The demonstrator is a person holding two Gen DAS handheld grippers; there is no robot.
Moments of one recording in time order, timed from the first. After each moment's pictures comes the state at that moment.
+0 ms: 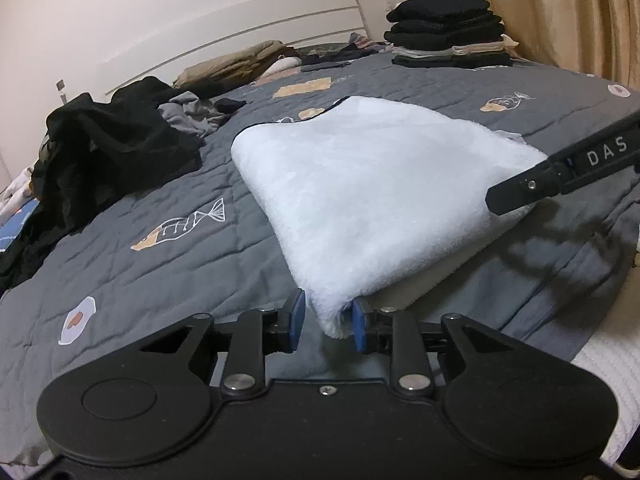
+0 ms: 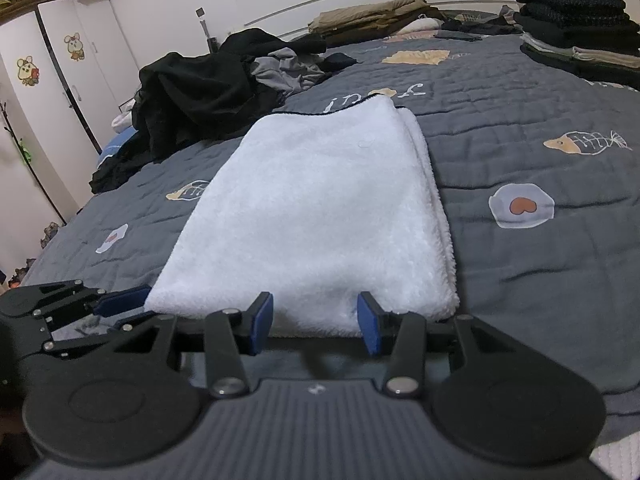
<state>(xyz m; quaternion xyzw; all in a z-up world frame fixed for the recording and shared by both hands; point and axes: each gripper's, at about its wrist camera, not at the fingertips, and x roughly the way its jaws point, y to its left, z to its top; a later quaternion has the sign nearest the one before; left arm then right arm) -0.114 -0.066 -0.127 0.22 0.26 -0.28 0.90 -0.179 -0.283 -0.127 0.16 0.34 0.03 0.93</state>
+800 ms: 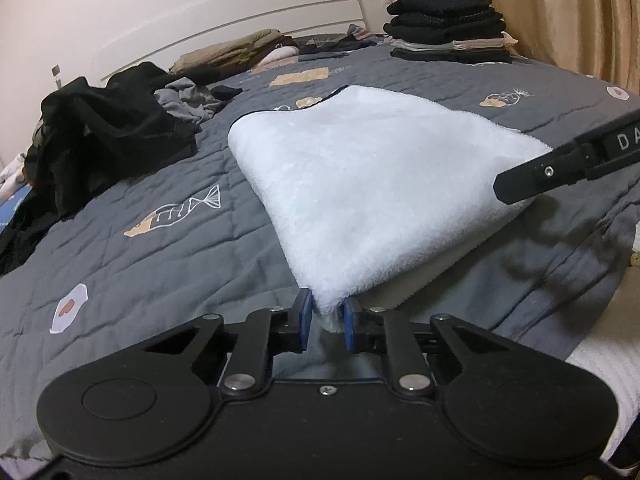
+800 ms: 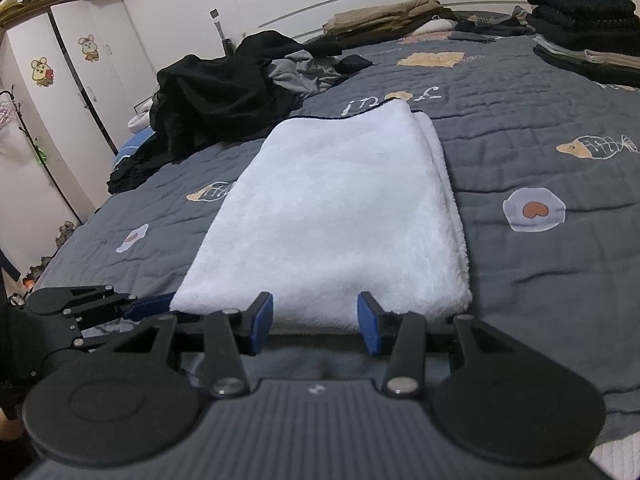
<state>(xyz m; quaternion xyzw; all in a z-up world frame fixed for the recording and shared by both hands) -0.107 -0.061 -0.129 0.20 0.29 -0.28 0.89 -0.186 -0.280 -0.119 0.17 0.33 0.05 0.93</state>
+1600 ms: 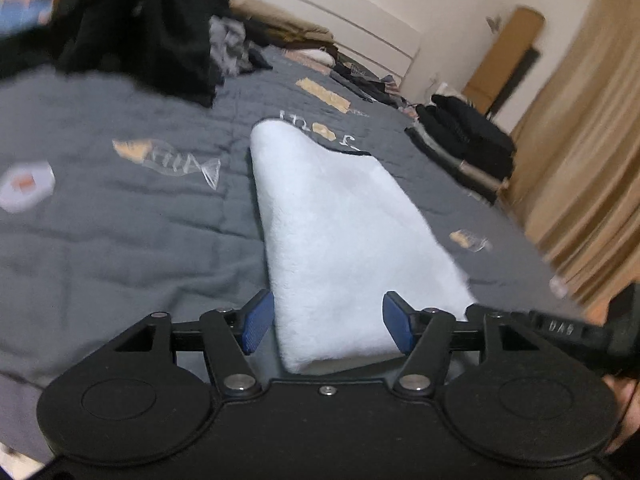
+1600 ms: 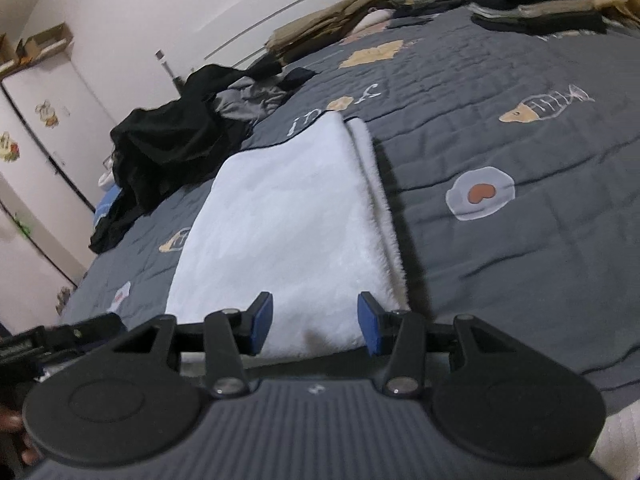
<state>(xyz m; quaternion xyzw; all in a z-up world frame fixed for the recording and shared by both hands) -0.053 0.007 -0.100 -0.15 0.38 -0.32 0.85 -0.187 -0.331 -0.122 0.27 0.32 0.00 0.91</state>
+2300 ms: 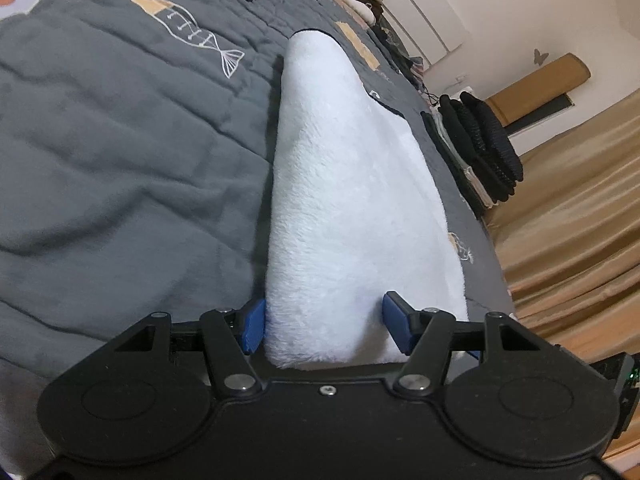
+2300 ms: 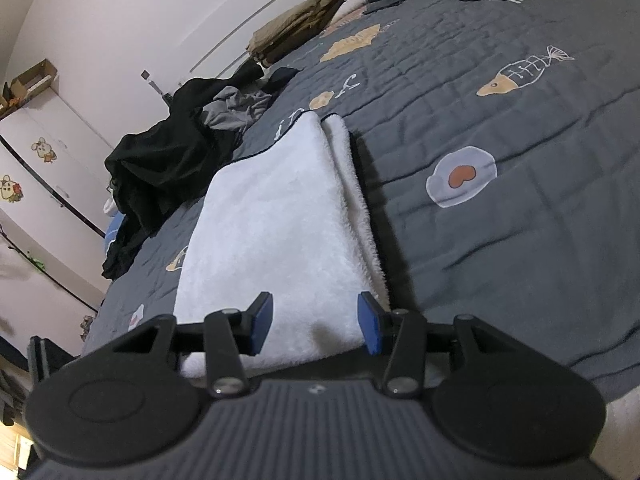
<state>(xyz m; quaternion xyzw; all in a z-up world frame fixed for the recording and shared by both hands) -0.015 -0.004 -0.163 -0.27 0.47 -0.32 0.78 -0.191 -0.358 -0.129 0.34 0.32 0.00 0.88</state>
